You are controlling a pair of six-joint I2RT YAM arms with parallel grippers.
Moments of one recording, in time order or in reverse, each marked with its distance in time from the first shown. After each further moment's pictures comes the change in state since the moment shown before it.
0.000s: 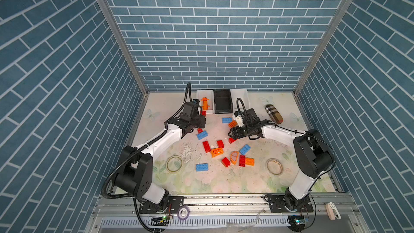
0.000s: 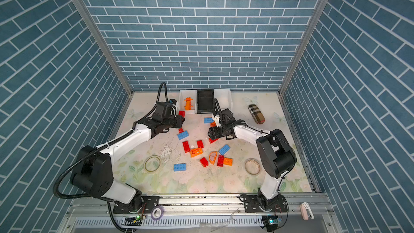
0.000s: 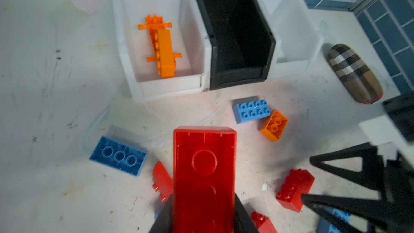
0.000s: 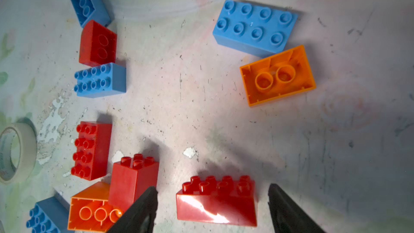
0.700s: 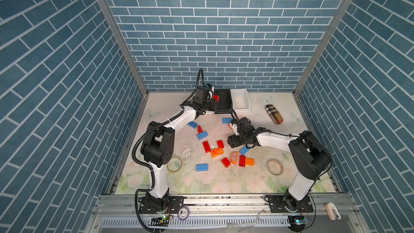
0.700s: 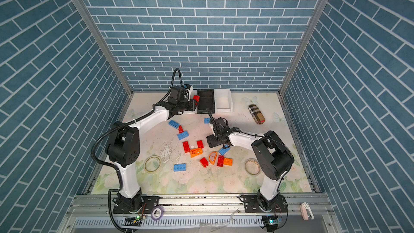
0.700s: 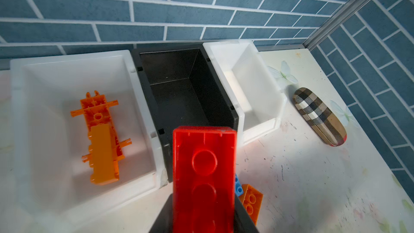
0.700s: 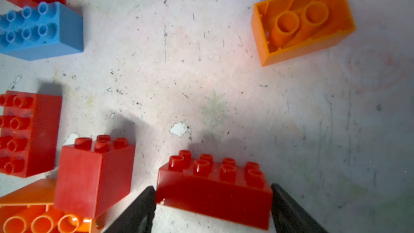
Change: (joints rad) left arm -0.003 0.427 0.469 0.068 0.124 0.029; right arm 0.103 0.000 -0.090 0.060 0.201 0.050
